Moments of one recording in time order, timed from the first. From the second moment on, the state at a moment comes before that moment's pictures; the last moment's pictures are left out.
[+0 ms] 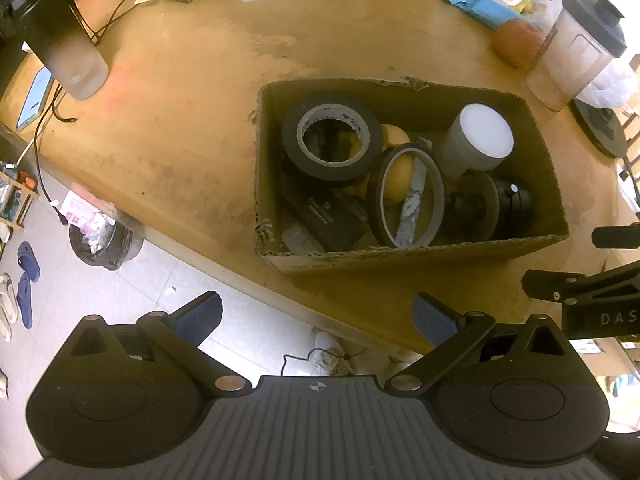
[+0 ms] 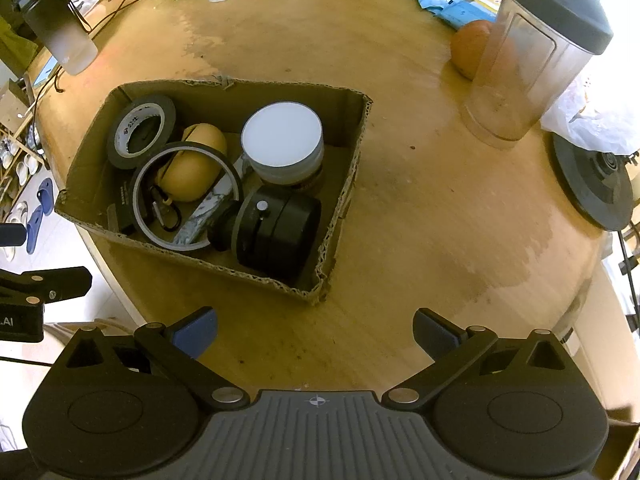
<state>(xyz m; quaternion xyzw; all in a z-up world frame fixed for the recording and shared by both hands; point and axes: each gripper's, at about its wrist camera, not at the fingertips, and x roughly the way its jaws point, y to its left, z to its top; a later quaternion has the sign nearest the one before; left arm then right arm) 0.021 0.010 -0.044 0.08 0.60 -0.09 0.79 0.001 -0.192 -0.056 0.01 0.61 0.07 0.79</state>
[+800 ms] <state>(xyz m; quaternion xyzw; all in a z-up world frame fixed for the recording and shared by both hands) 0.029 0.036 -0.050 0.07 0.61 -0.08 0.79 0.004 -0.202 -0.059 0.03 0.62 0.06 0.79</state>
